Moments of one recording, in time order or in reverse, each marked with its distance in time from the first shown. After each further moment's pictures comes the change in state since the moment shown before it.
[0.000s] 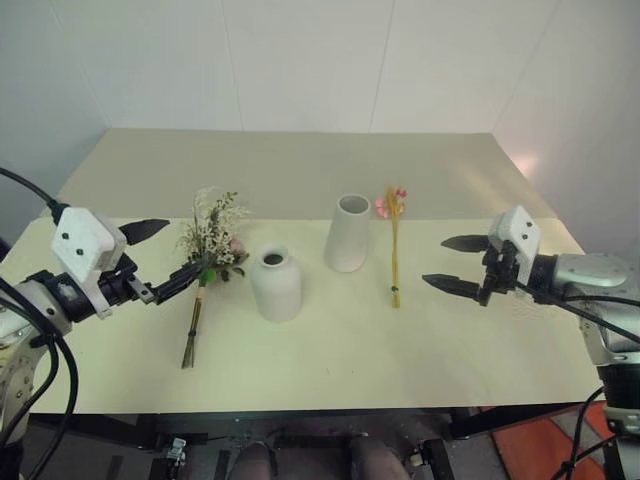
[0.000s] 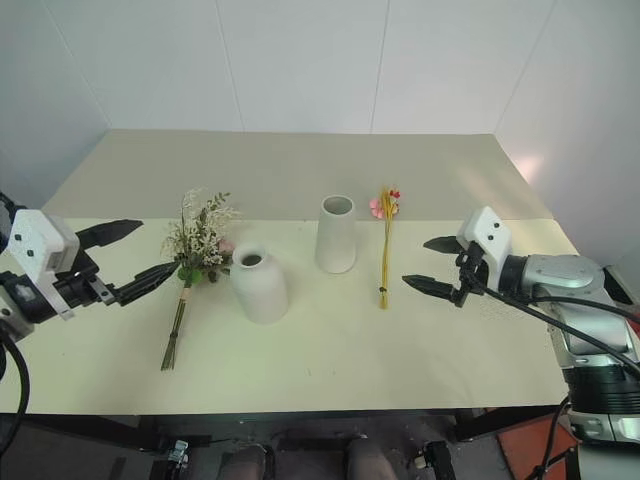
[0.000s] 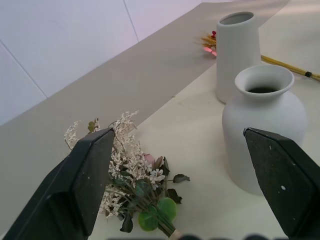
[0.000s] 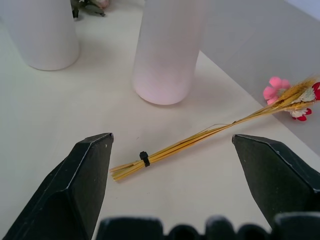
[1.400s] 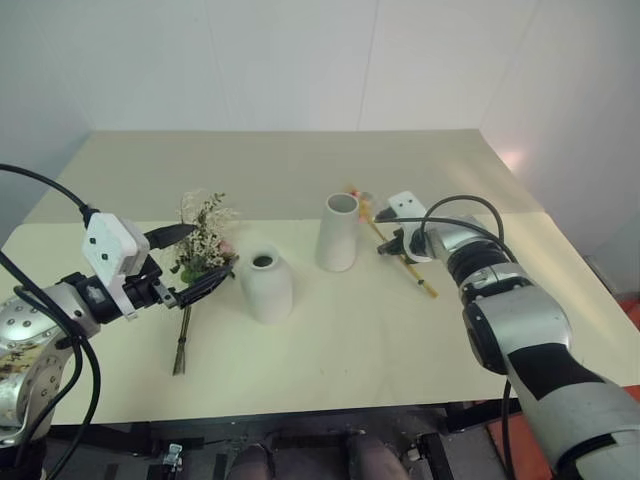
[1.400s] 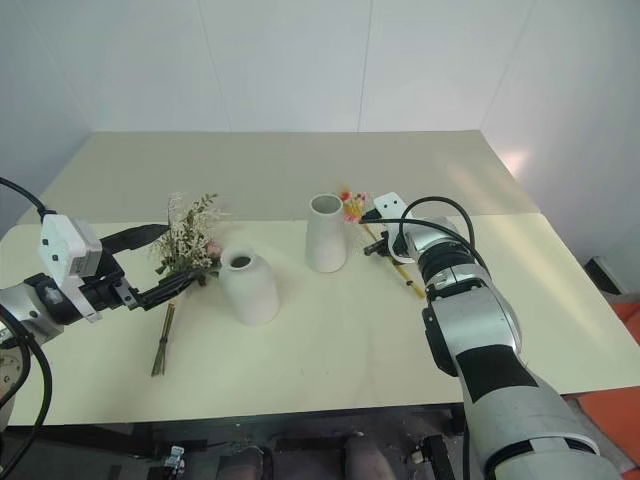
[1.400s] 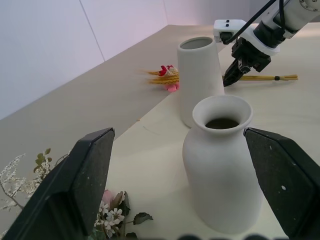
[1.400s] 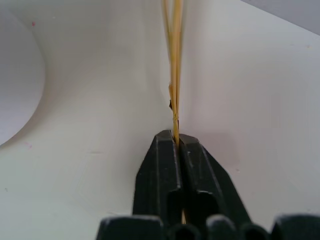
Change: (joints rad) left arm -0.034 -0.047 -0.080 -0.008 -0.031 -0.023 0.002; right arm -0.836 0.516 0.229 1.244 -0.402 0.154 -0.554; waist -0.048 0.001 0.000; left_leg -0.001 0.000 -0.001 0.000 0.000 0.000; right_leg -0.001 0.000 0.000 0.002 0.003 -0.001
